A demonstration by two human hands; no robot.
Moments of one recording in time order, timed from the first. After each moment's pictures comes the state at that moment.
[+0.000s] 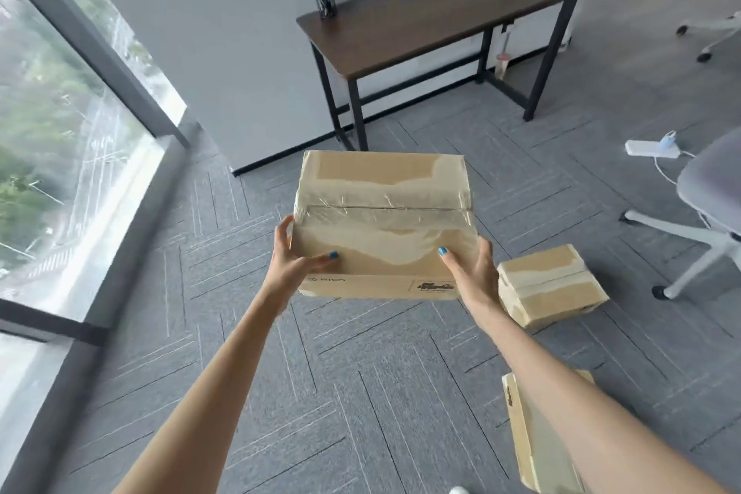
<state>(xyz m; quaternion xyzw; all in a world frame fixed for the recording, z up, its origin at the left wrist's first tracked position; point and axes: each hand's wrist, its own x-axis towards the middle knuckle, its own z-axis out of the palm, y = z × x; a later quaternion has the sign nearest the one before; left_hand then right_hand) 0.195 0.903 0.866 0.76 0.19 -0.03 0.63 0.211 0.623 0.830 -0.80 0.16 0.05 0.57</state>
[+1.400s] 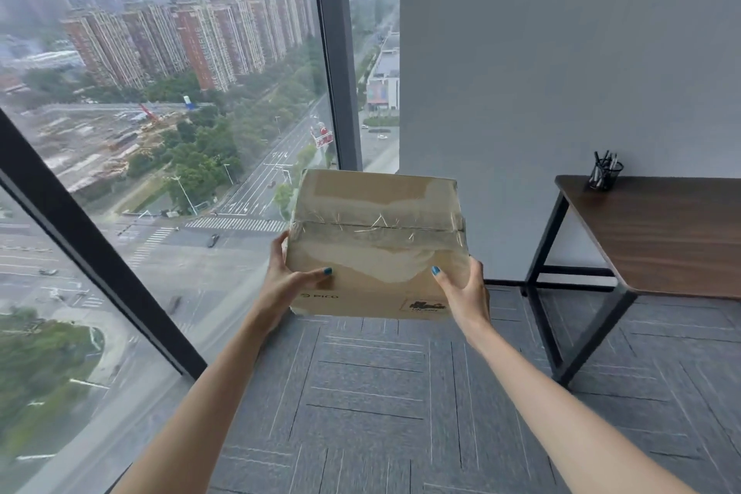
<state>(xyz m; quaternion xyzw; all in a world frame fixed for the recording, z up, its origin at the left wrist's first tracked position) 0.344 1.473 1.018 0.69 0.31 0.25 0.60 0.518 1.265 0.961 -0.80 -0.11 0.11 0.57</state>
